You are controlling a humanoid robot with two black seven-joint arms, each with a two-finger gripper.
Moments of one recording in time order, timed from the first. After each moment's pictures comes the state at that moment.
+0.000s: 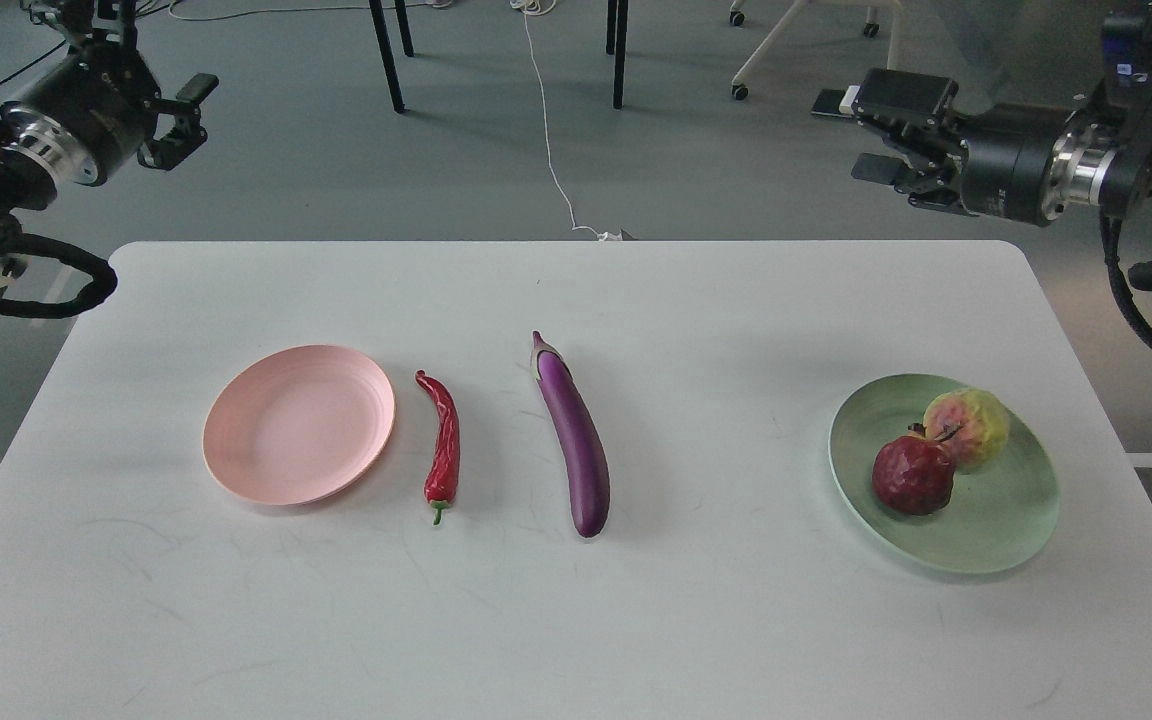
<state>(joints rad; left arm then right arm) -1.08 0.53 -0.43 -0.58 0.22 -0.49 -0.24 1.20 -0.81 0.14 1.08 -0.54 0.37 0.20</state>
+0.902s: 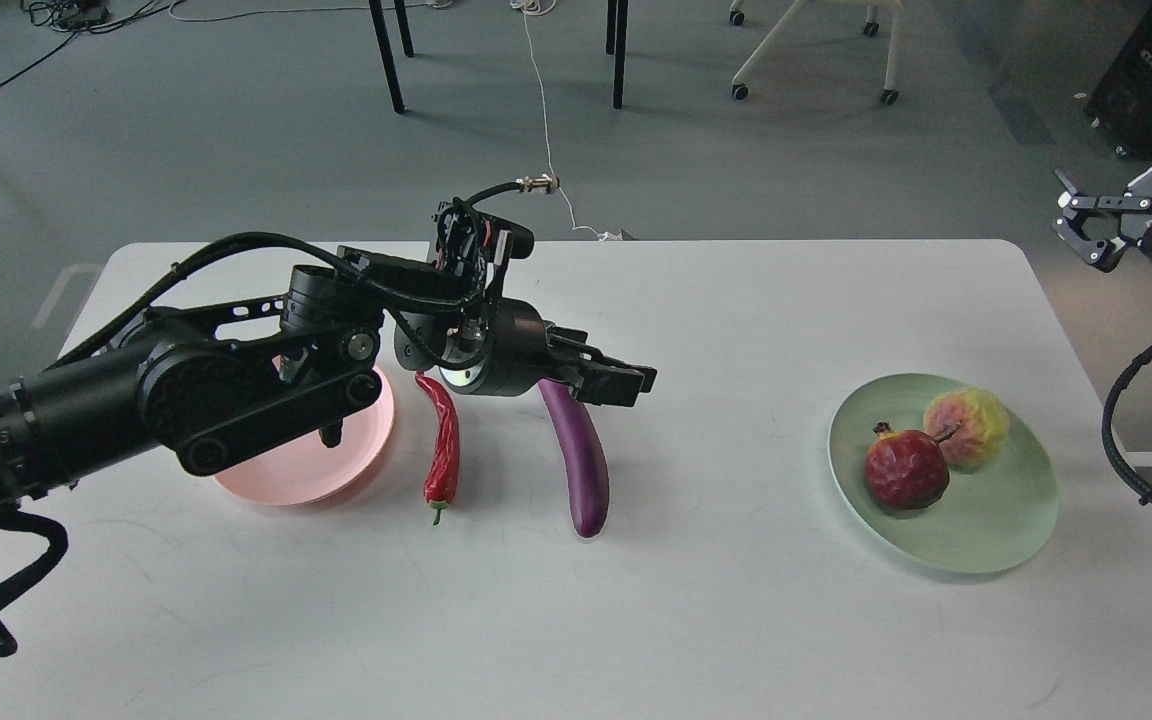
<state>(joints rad) -1.06 0.29 -0.28 -1.25 1.49 -0.49 0.02 0.73 -0.72 0.55 0.68 0.36 0.49 0.20</state>
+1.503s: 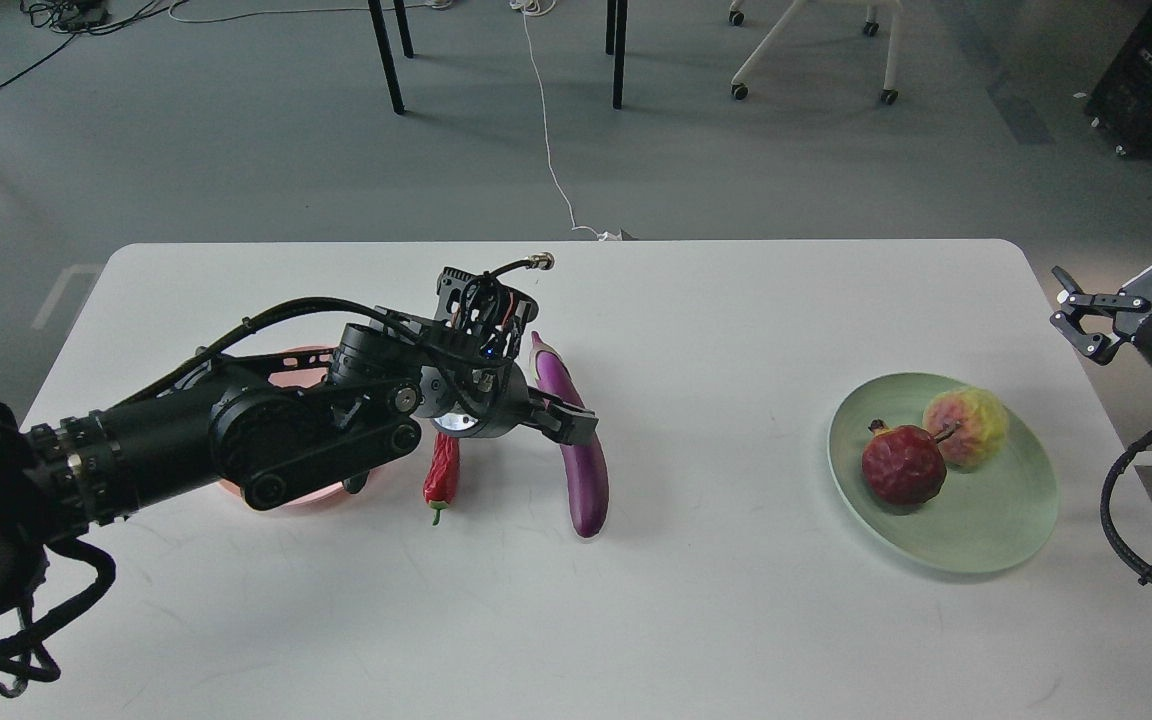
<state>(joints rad) -1.02 0.20 -0.18 -1.11 1.48 -0.49 0.24 0.60 -0.71 0.57 0.69 0.36 0.49 0.21</state>
